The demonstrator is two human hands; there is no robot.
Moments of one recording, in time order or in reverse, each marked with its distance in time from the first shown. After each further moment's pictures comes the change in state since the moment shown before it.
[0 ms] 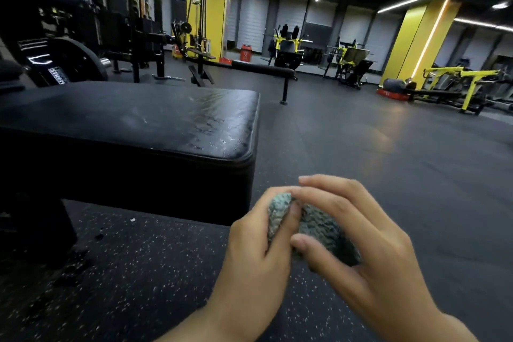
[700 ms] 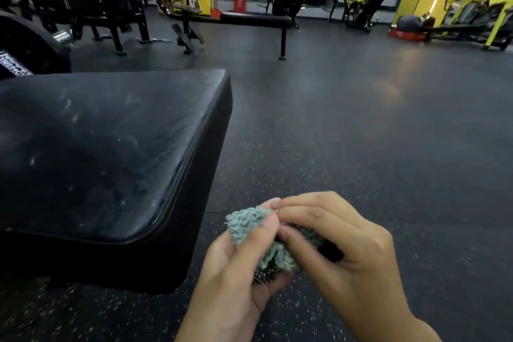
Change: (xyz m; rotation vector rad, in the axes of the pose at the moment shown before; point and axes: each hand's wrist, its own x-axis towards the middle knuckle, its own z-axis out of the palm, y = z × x) left_hand 0.060 -0.005 0.045 -0.627 0.202 -0.760; right_hand 0.023 0.078 0.002 0.251 0.084 0.210
